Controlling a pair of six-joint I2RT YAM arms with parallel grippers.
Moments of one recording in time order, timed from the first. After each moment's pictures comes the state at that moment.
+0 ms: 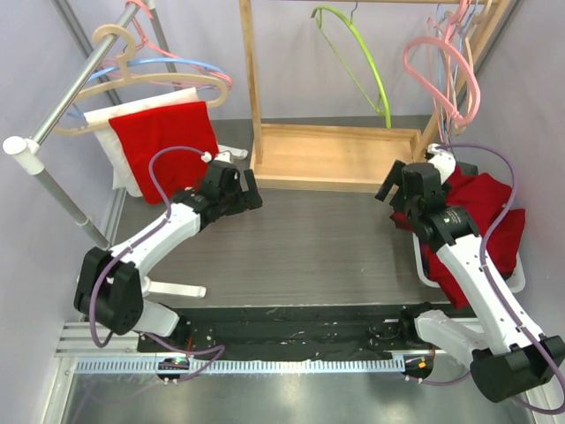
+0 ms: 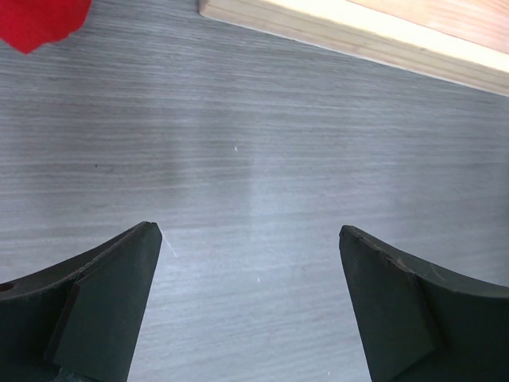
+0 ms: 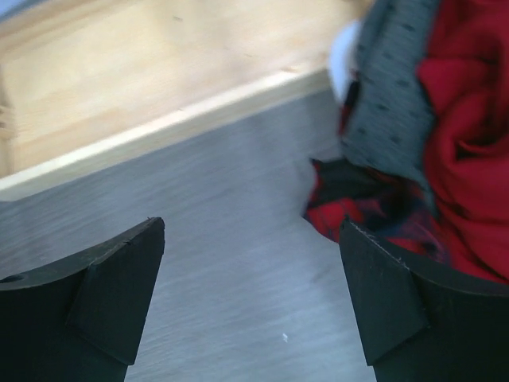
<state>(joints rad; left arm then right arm) -0.47 1.46 1.03 -0.35 -0.11 -0.60 0.29 1.00 1.05 -0.64 0.40 0.55</state>
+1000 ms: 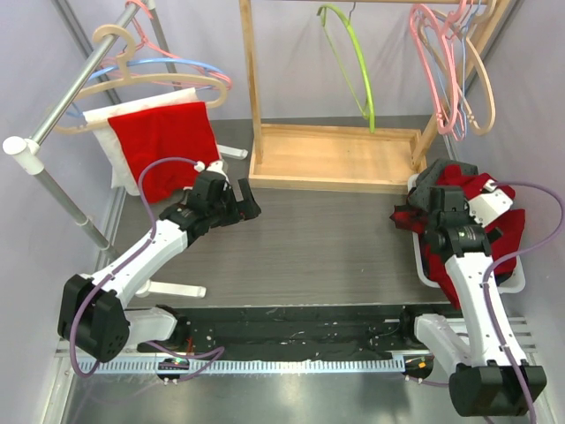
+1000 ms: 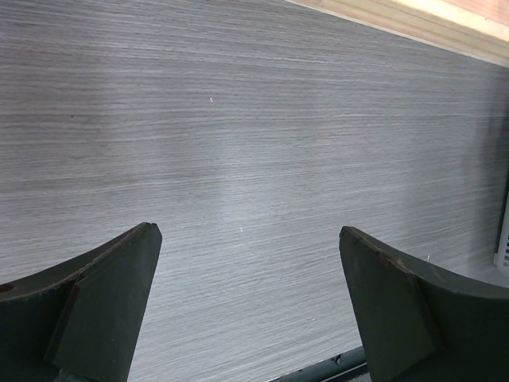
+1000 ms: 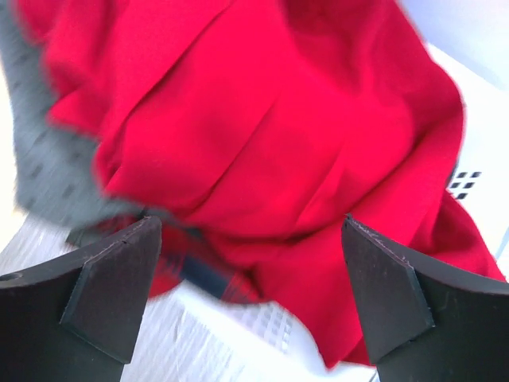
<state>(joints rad) -0.47 1.25 0.91 -0.38 -0.01 -0.63 0.04 0.86 0.88 -0.88 0.81 0.78</state>
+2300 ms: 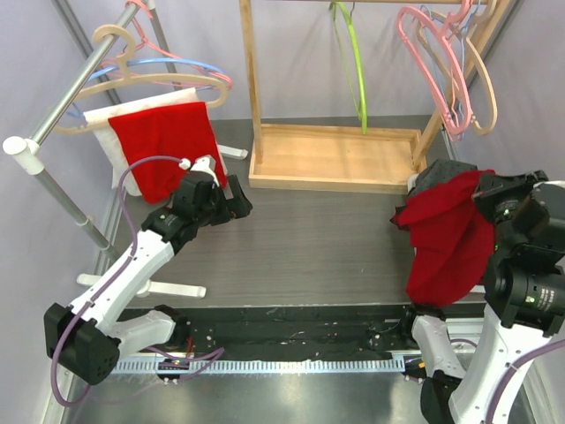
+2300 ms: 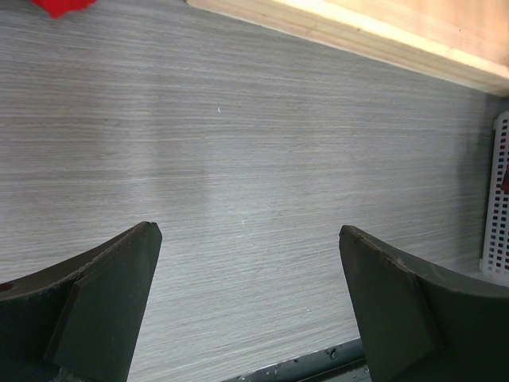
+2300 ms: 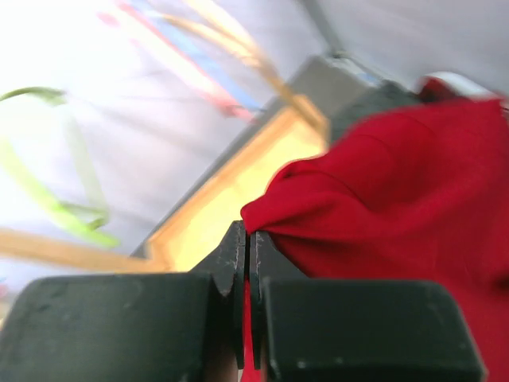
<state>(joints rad) -0.47 1.11 0.95 -0.49 -0.07 -0.62 -0.27 0.77 1.54 -1.00 0.17 0.68</state>
